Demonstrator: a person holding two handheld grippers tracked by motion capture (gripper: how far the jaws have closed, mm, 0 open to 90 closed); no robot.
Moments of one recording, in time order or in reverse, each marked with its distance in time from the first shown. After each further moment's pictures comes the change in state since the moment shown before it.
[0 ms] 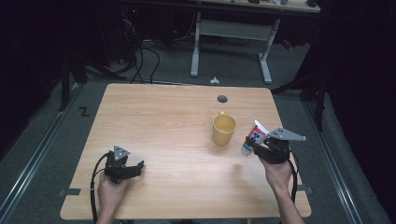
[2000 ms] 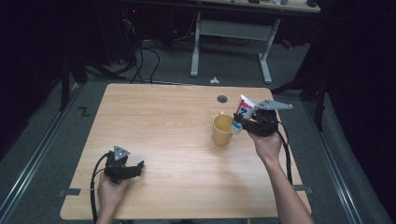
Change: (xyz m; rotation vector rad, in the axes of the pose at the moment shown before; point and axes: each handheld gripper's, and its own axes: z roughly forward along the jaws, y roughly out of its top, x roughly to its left) left arm 0.000 0.000 0.000 0.000 0.000 0.001; right arm 0.007 0.079 0.035 -0.001 0.055 -0.066
